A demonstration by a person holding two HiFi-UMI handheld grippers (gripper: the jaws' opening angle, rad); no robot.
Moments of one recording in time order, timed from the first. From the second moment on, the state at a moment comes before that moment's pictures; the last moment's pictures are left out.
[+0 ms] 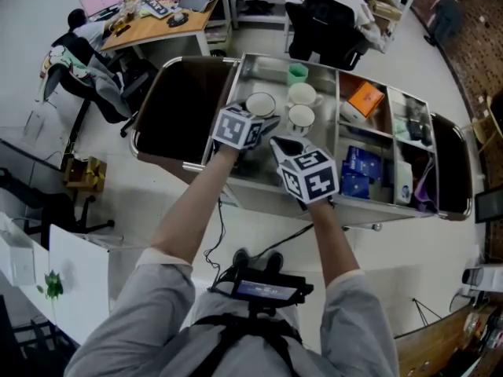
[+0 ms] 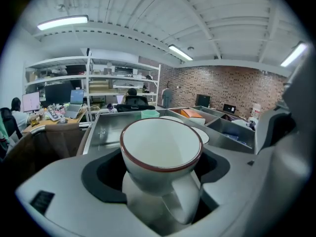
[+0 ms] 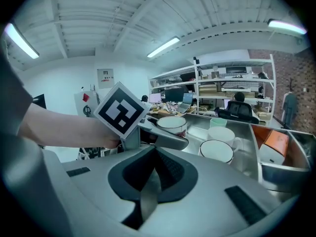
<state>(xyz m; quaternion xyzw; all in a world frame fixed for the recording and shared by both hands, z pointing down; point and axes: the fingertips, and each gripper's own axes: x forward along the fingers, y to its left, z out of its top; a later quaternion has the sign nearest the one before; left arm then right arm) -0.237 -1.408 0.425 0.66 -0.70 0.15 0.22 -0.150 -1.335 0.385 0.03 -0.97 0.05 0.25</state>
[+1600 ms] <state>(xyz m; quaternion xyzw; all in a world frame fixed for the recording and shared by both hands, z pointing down) -0.245 -1.414 0.453 0.62 -0.74 0.16 0.21 -0.132 -1.359 0.396 0.02 -0.97 0.08 0.24</state>
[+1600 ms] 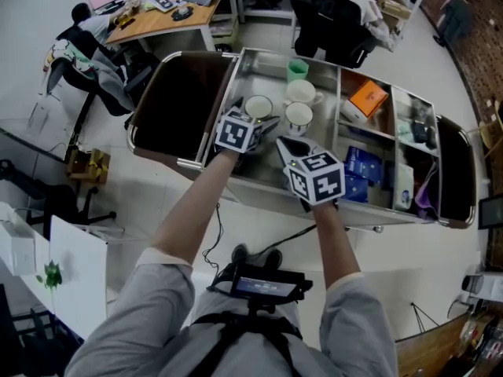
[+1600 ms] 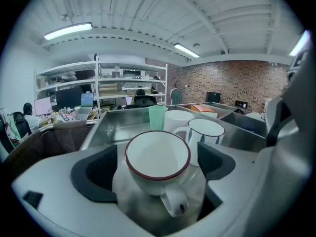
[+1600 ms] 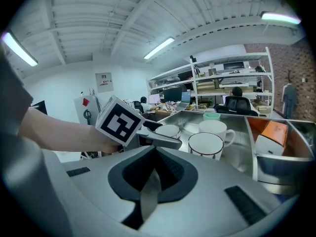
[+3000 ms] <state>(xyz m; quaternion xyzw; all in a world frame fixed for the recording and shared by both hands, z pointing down) -0.166 -1.079 0.400 0.58 -0.80 0.07 0.14 -0.040 -1.200 0.383 0.03 -0.98 0.12 0.17</state>
